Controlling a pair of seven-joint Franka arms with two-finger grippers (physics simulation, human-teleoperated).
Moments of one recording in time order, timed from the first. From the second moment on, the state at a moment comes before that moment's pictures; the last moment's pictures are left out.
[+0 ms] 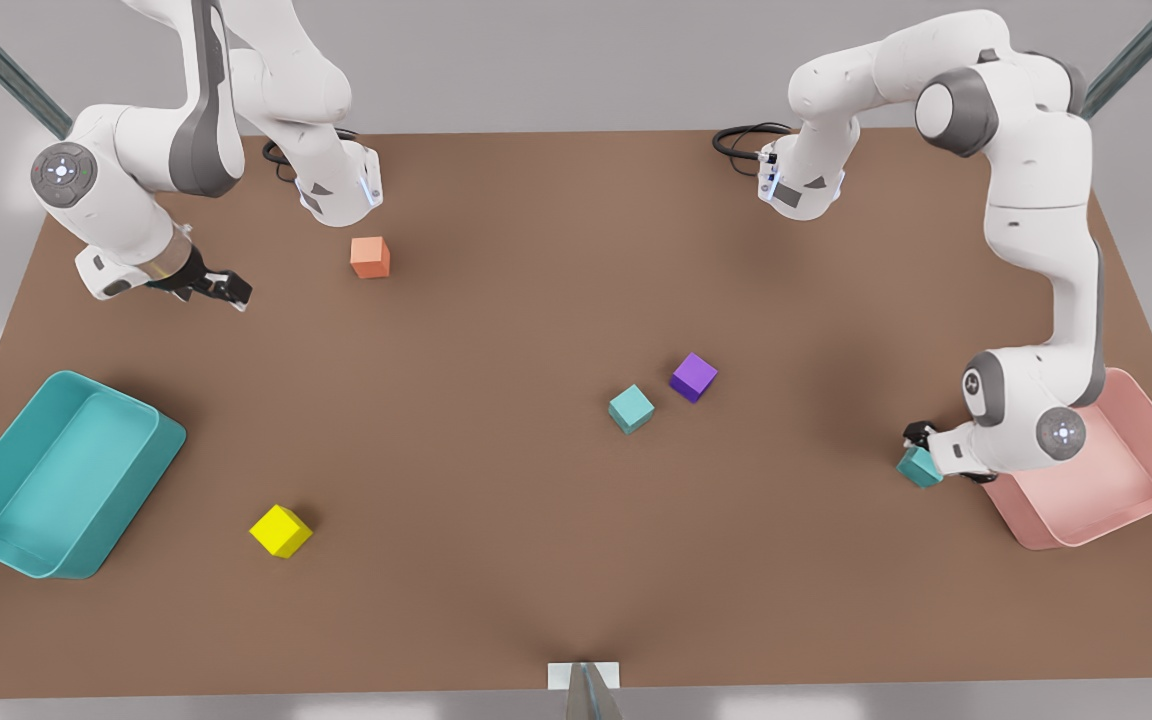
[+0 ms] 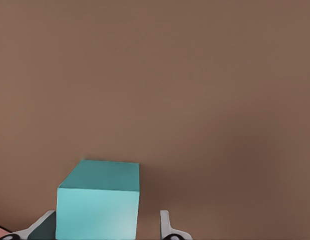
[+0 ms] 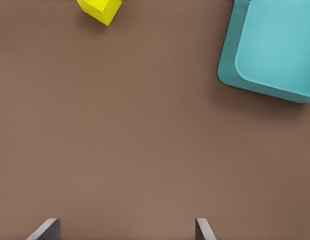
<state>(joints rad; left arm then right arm) 0.30 0.69 -0.14 -1.66 0.14 2.18 0.73 -0.21 -0.32 0.16 -2.27 0.00 1.89 0.11</state>
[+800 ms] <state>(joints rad) 0.04 0.63 -0.29 -1.45 0.15 1.98 0.52 -0.21 -0.32 0.16 -2.27 0.00 1.91 0.08</state>
